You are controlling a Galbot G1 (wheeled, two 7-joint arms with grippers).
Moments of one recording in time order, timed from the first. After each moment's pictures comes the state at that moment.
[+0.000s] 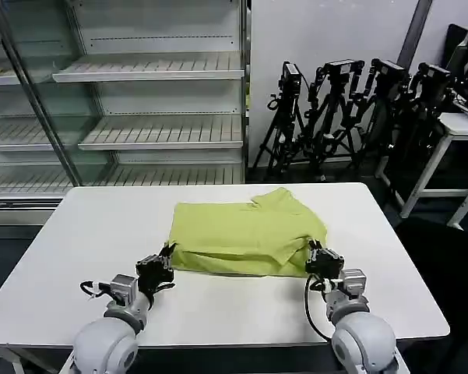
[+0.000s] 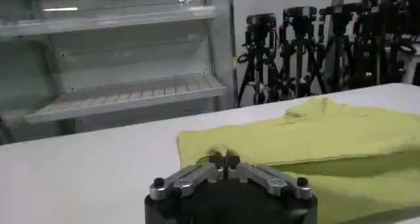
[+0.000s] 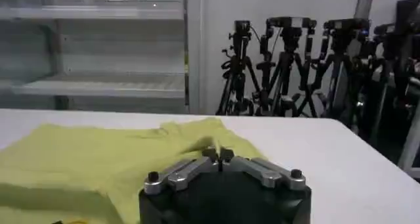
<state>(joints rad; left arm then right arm) 1.20 -1.11 -0.32 -2.07 -0.37 0.54 -0.20 -1.14 1.23 0.32 2.04 0.33 -0.53 0.26</state>
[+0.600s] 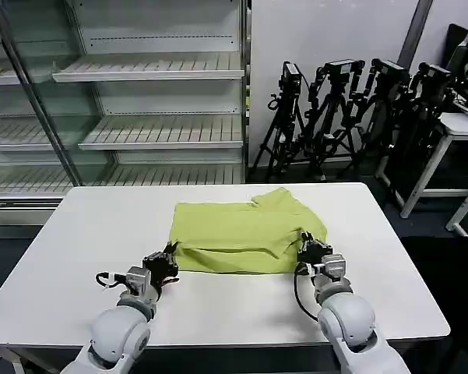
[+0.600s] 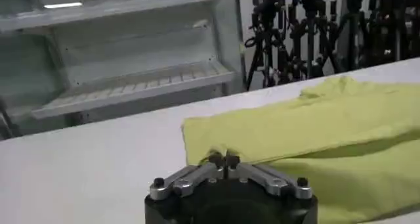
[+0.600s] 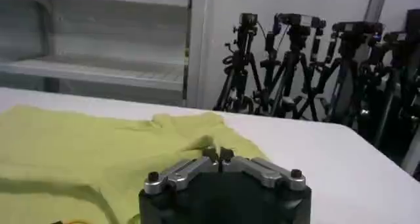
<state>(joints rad) 1.14 -1.15 -0.28 -1.96 -0.32 0.54 -0.21 -1.06 1.25 0.27 1.89 0.24 -0.53 0.23</state>
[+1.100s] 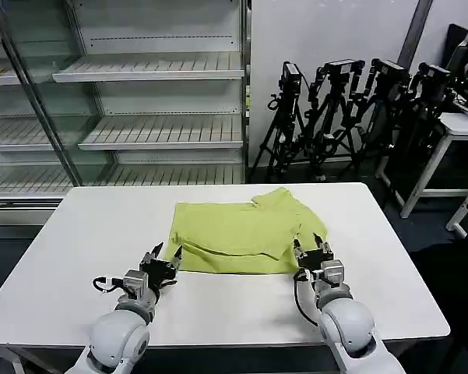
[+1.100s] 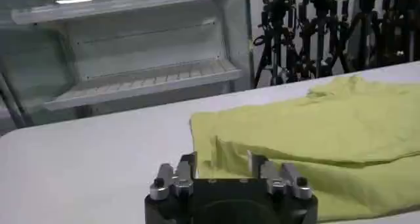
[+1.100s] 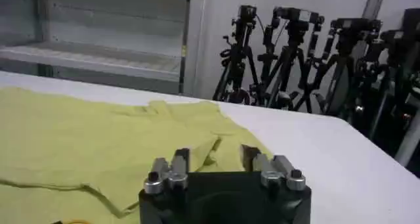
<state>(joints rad) 1.21 -1.17 -0.32 -2.01 -0.33 0.54 -0.23 -1.16 1.27 0.34 1.98 0.21 -0.51 0.22</state>
